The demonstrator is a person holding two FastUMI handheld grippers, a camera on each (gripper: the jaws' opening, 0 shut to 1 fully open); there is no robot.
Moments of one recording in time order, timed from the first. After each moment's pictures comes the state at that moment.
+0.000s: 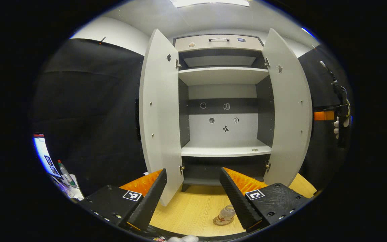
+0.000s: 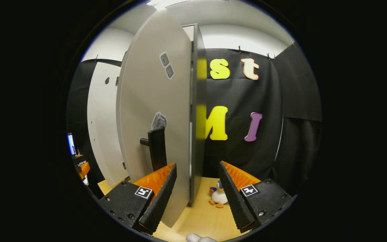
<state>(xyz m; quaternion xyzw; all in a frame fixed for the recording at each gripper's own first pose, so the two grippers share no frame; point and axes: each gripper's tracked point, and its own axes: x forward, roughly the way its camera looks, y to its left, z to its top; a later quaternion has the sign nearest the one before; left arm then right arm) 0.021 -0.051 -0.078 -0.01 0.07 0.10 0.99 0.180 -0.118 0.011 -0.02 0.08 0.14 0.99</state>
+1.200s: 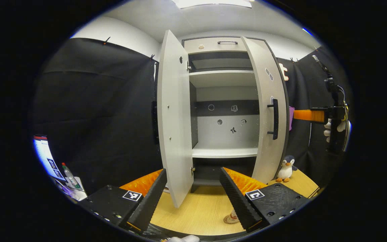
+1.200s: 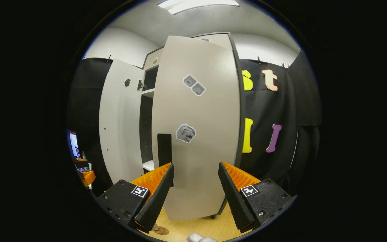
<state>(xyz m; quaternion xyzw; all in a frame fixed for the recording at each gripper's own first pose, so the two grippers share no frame) 0.005 -0.010 -0.071 -0.01 0.06 0.10 0.99 0.166 -0.013 0.021 -0.01 0.03 0.17 0.98</state>
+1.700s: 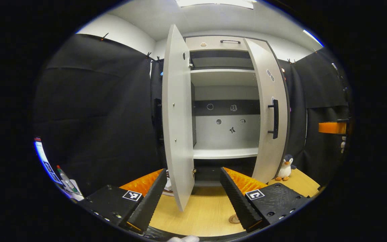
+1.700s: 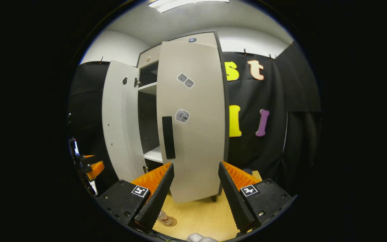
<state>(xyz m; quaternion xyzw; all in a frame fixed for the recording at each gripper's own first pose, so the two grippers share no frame) 0.027 0.037 -0.069 -0.01 0.06 0.07 1.00 0.075 -0.037 -0.023 0.03 0.09 0.11 0.99</state>
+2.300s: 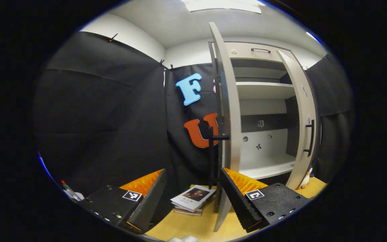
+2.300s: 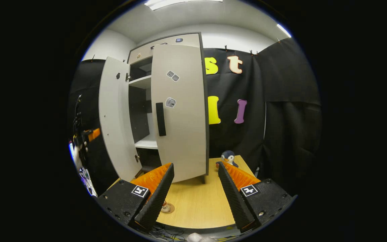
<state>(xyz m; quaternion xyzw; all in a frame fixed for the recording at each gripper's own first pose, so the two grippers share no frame) 0.100 0.179 -0.012 0.01 0.00 0.12 0.99 -0.011 -0.056 -0.050 0.03 0.11 0.01 0.99</state>
